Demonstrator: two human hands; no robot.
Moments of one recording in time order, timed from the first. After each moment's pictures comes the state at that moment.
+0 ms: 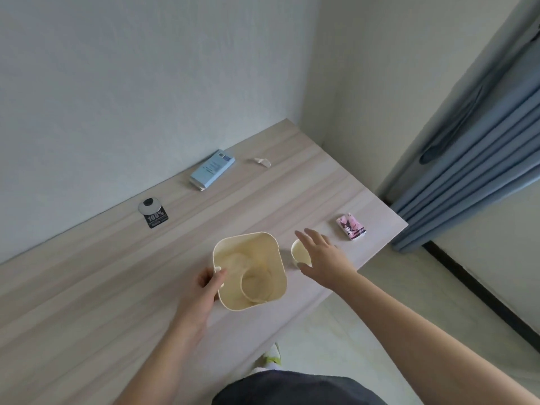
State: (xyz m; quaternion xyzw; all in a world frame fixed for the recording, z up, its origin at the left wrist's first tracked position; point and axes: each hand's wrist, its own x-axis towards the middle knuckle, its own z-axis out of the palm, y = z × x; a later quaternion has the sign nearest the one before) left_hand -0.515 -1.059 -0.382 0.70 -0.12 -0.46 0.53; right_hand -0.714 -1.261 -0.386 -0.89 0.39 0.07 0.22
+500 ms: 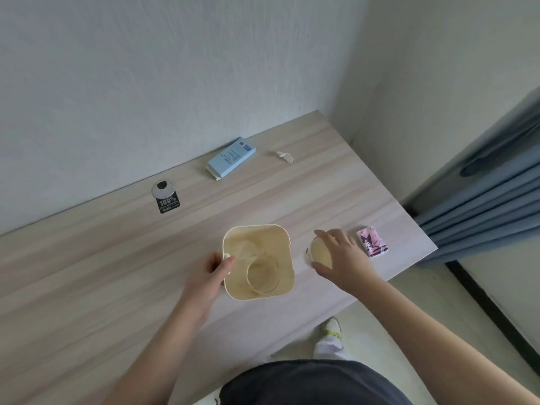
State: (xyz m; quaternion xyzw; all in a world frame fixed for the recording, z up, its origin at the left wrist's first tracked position) left_hand -0.499 -1.095 -0.389 0.74 -0.11 -0.40 0.52; right_hand -0.706 -1.306 -0.385 -0.90 0.36 0.04 0.24
